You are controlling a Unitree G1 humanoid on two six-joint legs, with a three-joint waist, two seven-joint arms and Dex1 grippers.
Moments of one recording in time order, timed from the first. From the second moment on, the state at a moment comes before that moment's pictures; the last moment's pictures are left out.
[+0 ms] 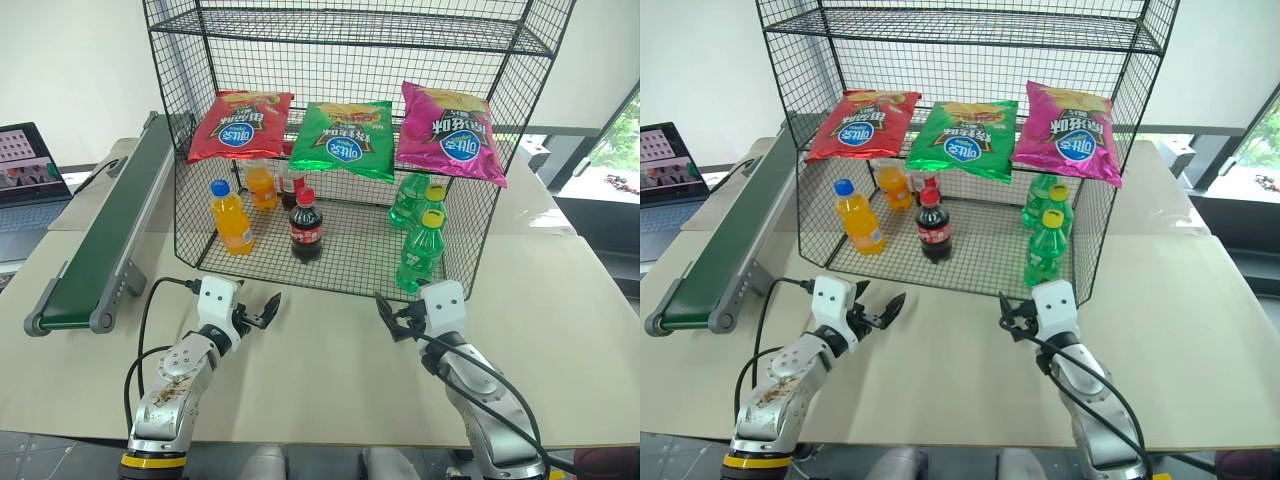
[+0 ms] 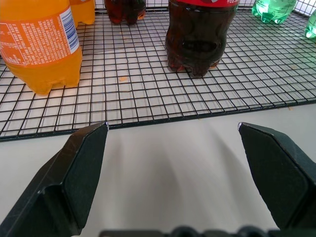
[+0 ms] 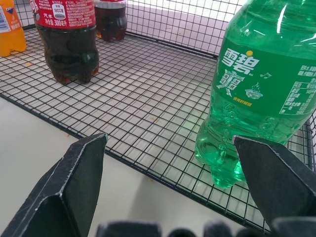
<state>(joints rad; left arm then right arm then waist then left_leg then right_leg) -0.02 0.28 0.04 -0.26 -0.24 0.40 -0.36 0.05 -0.22 0.09 -0.45 0.05 0.39 0.17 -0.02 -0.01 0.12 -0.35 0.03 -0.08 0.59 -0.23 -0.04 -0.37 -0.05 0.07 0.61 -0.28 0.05</state>
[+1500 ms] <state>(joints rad) -0.02 0.27 0.05 -0.27 -0.21 0.38 -0.31 0.05 -0.22 0.09 -0.46 0.04 0.38 0.19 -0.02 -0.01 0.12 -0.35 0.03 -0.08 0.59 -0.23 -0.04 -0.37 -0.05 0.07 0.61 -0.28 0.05</state>
